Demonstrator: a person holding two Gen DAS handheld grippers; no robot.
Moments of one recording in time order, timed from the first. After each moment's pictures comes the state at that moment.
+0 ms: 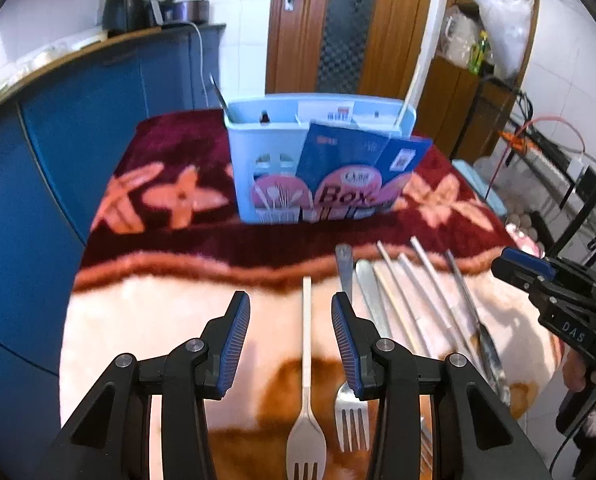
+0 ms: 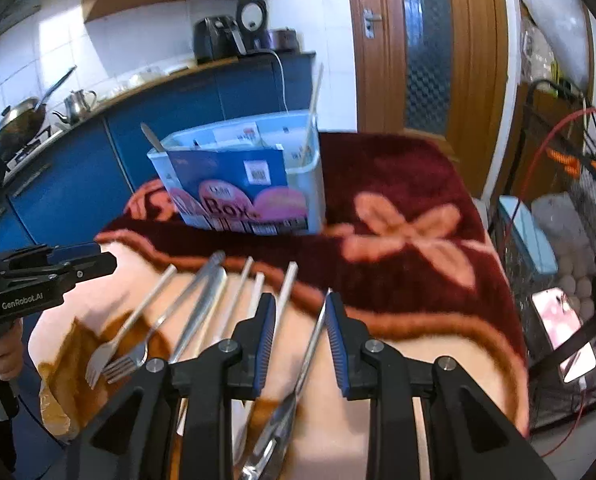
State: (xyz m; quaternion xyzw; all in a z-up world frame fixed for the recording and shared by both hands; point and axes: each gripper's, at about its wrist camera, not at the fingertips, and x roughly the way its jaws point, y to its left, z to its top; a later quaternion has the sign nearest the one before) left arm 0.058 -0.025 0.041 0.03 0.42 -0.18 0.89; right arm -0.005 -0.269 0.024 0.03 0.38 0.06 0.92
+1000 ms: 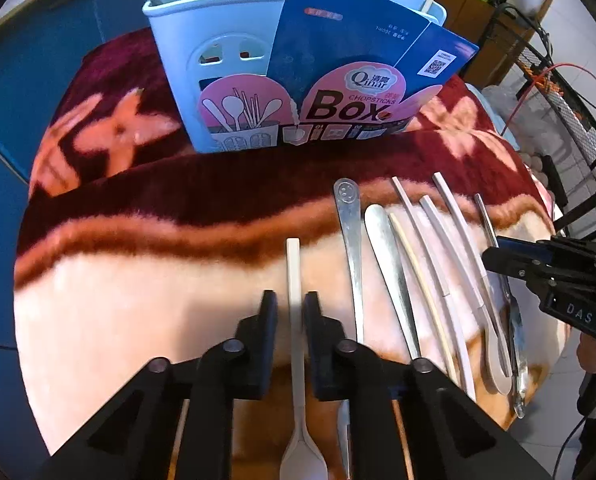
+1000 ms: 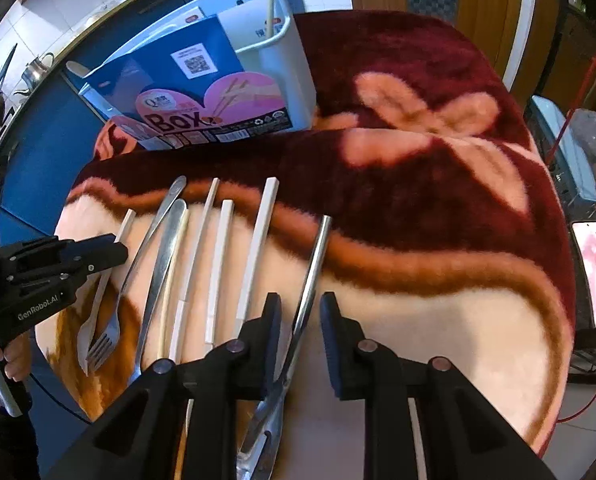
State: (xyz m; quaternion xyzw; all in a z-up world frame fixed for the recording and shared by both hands) left arm 0.113 -0.059 -0.011 0.06 0.56 -0.20 0.80; right arm 0.056 -0.280 -0.020 0.09 0.56 0.08 0.82
